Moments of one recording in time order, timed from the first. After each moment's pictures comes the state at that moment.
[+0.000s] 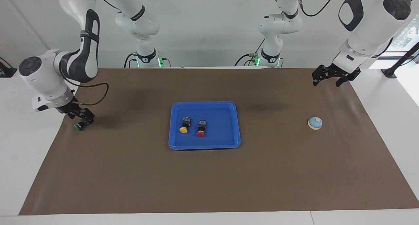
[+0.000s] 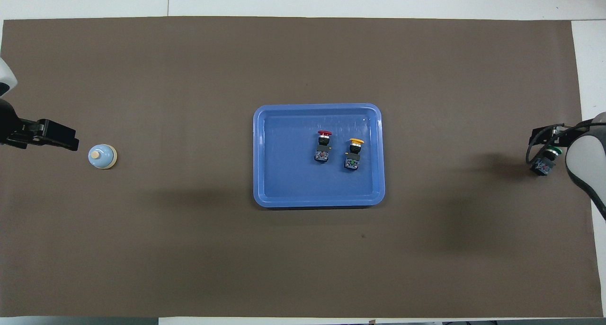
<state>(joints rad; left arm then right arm) 0.01 0.00 -0.03 -1.67 0.00 1.57 0.10 -0.31 0.16 -0.02 -2.08 -0.03 2.26 -0.01</state>
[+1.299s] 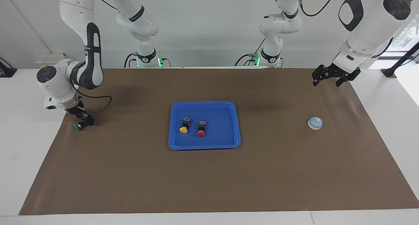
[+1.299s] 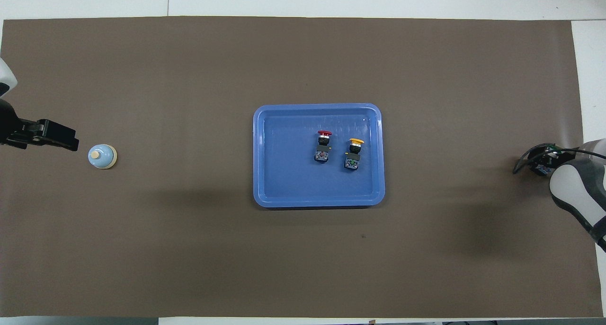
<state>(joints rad) 0.01 0.00 -0.03 -1.67 0.00 1.57 0.10 -0.40 0.23 -0.01 -2.20 -0.10 2.43 0.20</state>
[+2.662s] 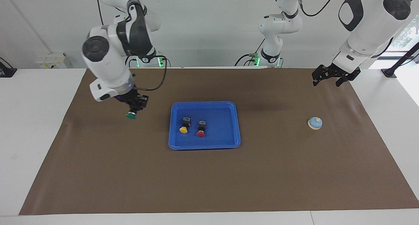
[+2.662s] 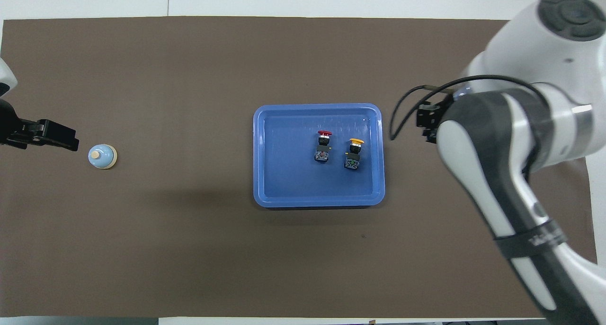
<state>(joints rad) 0.01 0.00 -0.03 -1.67 0.00 1.57 0.10 0.25 0.22 0.01 -1.62 0.04 1.69 0.53</state>
